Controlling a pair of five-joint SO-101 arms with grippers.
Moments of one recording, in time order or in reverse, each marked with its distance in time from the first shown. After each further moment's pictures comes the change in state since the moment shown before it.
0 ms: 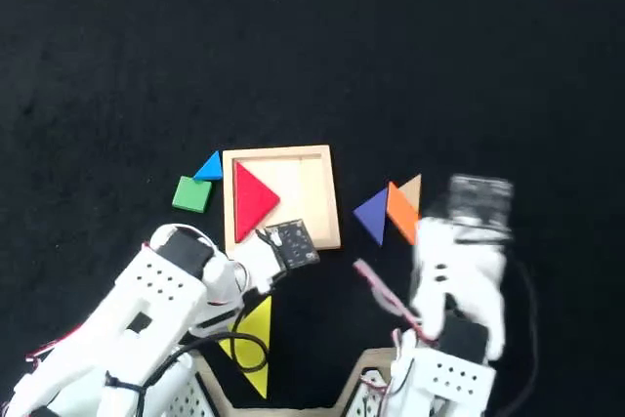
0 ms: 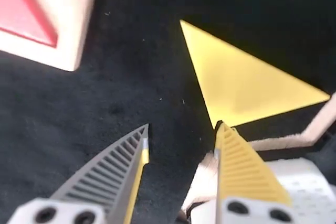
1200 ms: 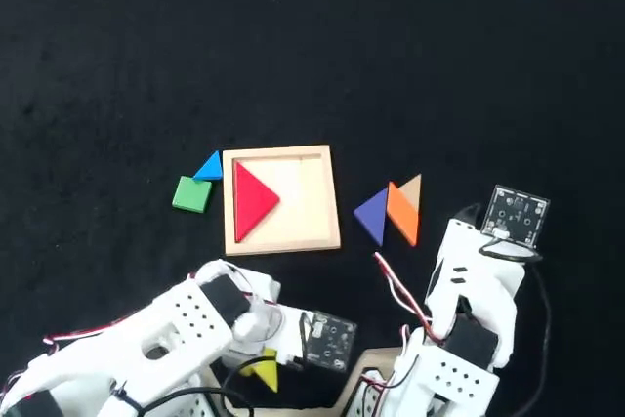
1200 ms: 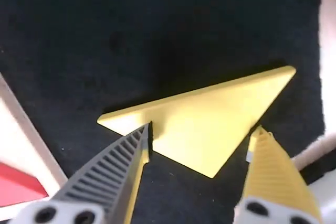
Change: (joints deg) left arm 18.9 1.1 10.3 -20.7 -19.3; right arm 4.7 0.0 0.0 4.0 -3.3
